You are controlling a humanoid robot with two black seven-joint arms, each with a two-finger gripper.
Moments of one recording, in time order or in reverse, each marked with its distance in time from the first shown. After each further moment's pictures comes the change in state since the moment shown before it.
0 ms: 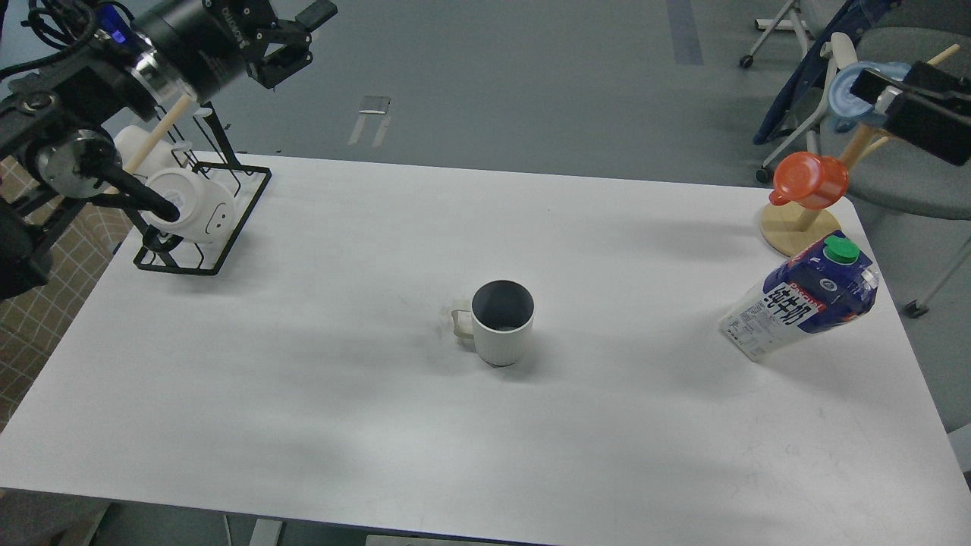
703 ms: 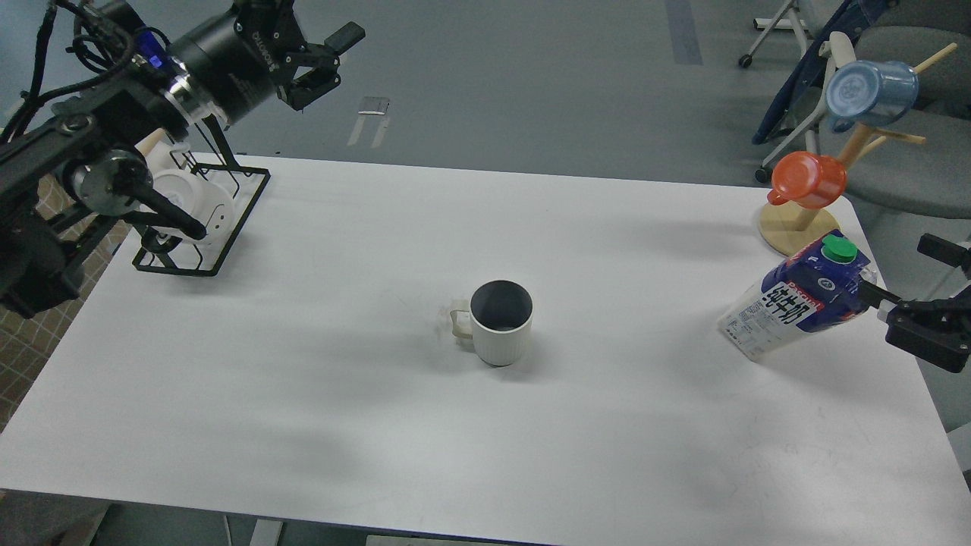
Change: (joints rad) left arm 0.030 -0.048 -0.001 -0.009 0.000 -0.002 -0.001; right arm -0.342 -0.059 -0.011 -0.021 -0.365 -0.215 0.000
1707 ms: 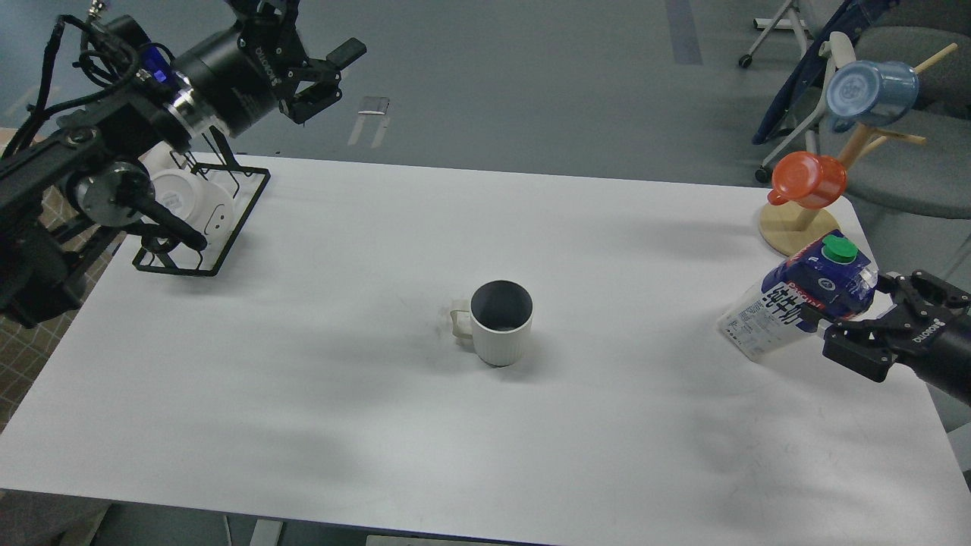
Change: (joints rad) left arm 0.034 0.004 -0.002 -0.003 0.001 -0.004 0.000; right arm -0.046 0.292 0.003 -0.245 -0.010 0.000 0.000
